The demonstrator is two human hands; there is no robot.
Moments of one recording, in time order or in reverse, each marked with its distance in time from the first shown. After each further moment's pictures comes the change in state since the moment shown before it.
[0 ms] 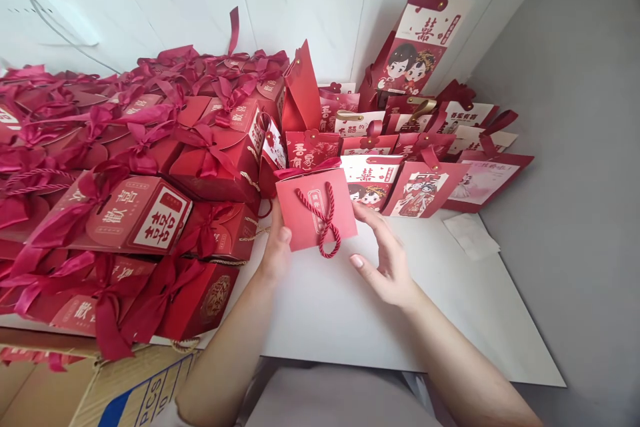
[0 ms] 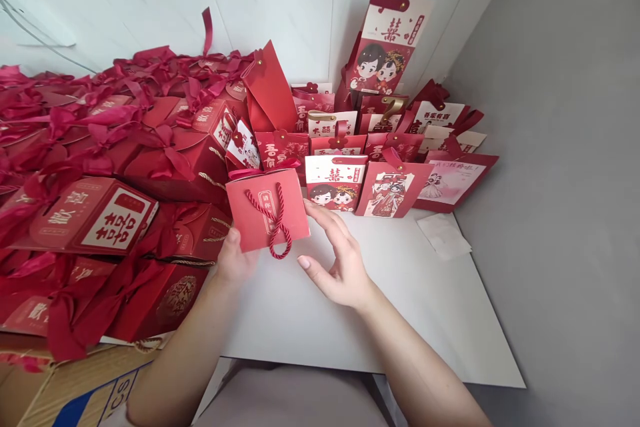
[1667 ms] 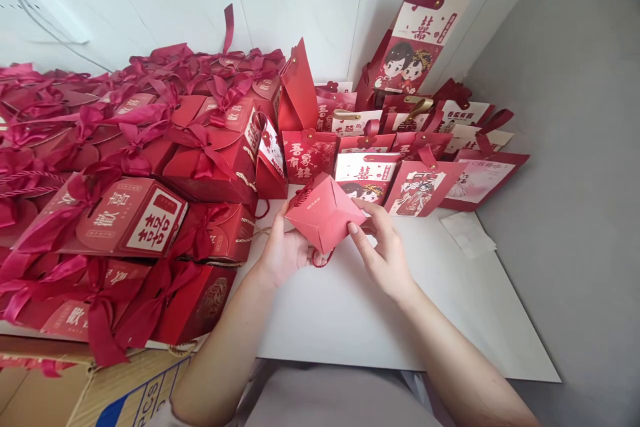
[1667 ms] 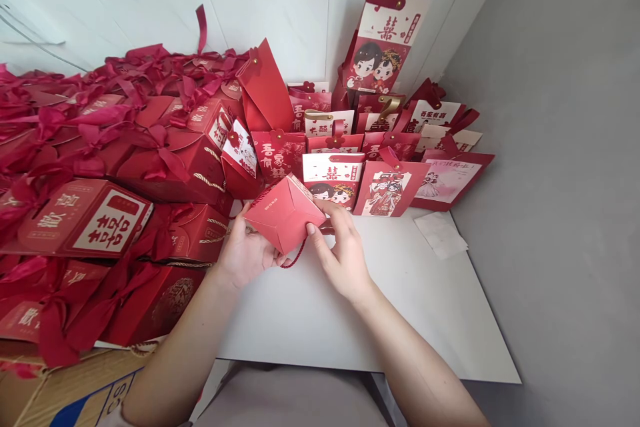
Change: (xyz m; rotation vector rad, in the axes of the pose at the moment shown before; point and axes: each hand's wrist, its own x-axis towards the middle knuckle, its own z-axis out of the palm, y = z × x) left_hand 0.010 0.015 0.002 -0.210 -0.172 -0.757; right_hand 0.007 0.005 0.005 -0.093 0.131 0.302
